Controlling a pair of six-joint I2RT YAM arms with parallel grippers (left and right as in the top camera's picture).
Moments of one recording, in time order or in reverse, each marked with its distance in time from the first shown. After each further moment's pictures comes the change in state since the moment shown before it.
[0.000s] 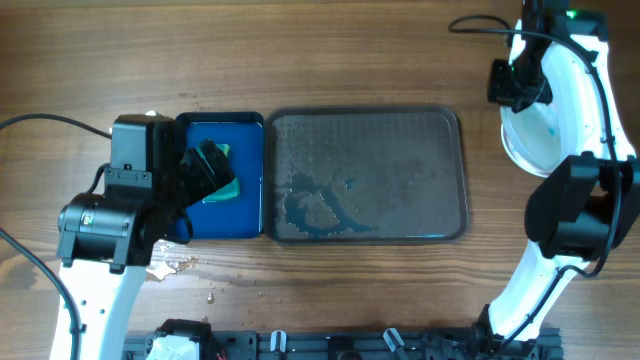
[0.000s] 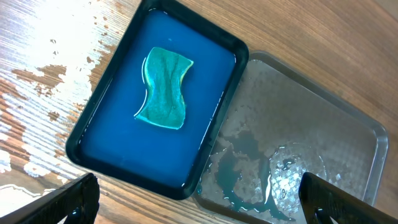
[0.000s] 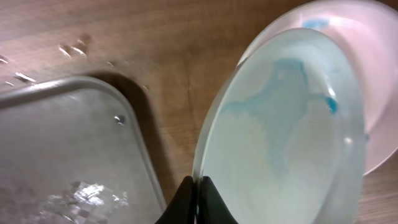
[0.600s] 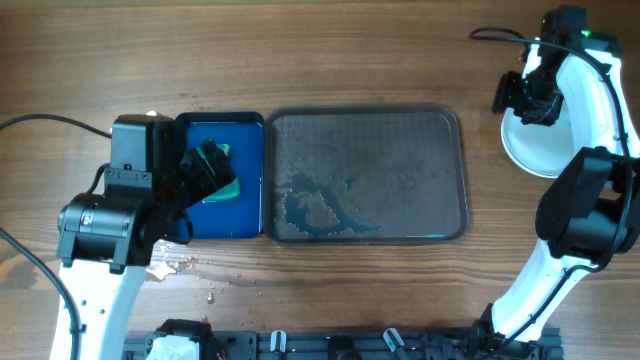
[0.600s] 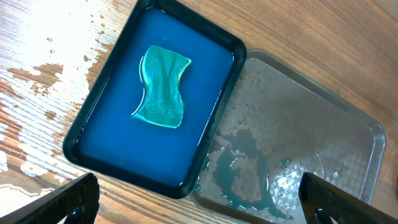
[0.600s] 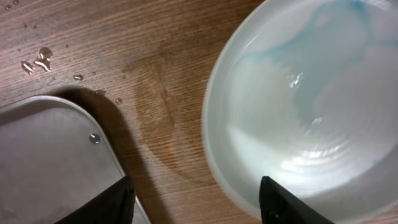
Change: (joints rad) left arm 0.000 0.000 0.000 0.000 0.008 0.000; right arm -0.077 0.000 -0.108 0.121 -0.073 0.014
